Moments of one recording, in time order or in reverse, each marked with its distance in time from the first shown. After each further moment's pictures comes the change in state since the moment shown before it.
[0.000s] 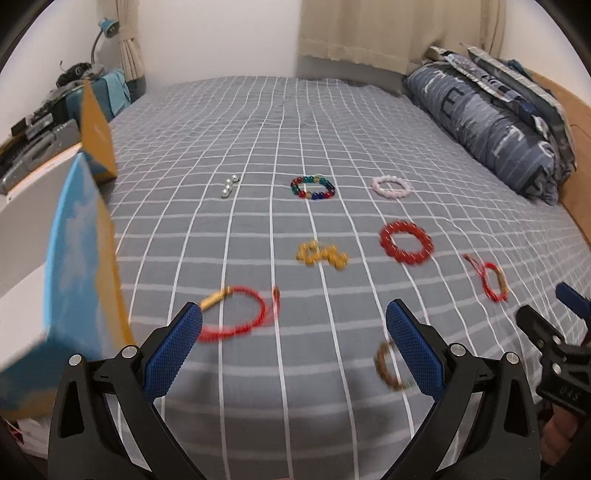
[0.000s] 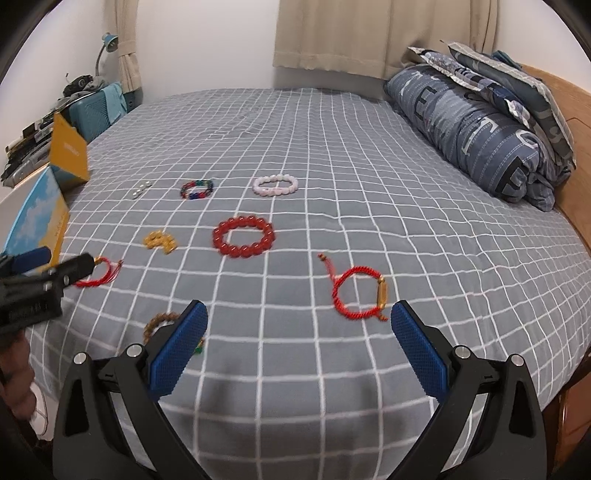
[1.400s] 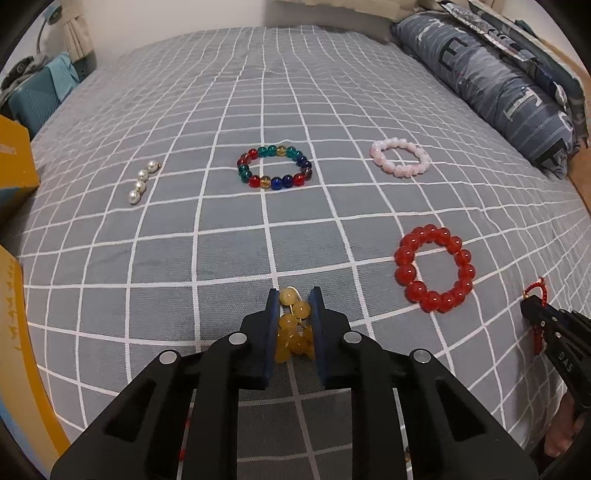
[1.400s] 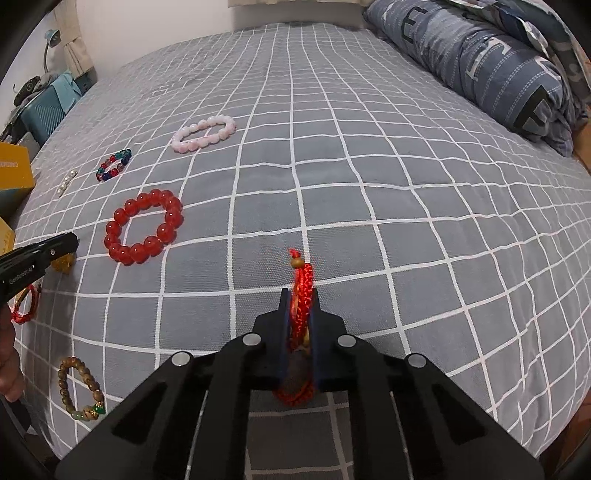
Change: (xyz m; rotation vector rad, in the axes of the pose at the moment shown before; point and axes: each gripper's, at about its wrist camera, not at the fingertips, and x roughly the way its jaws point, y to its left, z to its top) left arm 0.131 -0.036 0.050 0.076 0.184 -0.068; right arm 0.124 -0.053 0.016 0.117 0.238 -0.001
